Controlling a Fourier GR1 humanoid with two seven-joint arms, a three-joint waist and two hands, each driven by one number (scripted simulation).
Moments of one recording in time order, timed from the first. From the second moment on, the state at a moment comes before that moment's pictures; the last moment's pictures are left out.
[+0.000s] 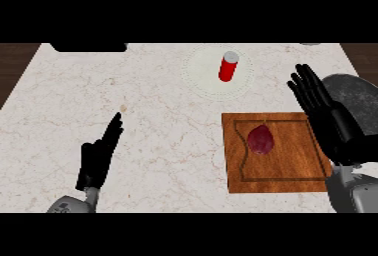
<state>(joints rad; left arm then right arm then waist) -0.09 0.28 -0.33 -1.38 0.18 0.30 0.05 -0.21 -0.24 0.03 -1.71 -0.18 0.07 0.13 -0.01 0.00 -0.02</state>
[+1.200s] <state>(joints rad) -0.08 0.21 -0.31 -1.53 0.18 0.21 -0.15 -0.07 -0.44 -0.29 -1.23 -0.18 0.32 -0.36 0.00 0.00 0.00</state>
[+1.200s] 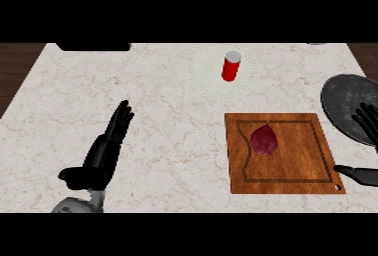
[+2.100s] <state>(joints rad) -0.06 0.19 -0.28 -1.55 0.16 0.17 -0.13 -0.35 -0.47 0.08 -1.13 0.24 0.36 -0.07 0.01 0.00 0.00</state>
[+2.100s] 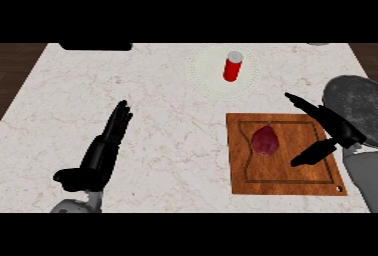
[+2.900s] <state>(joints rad) -0.02 0.15 -0.20 -1.59 0.10 0.09 -0.12 -0.35 -0.34 0.04 -1.09 0.38 0.35 -0.03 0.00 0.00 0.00</state>
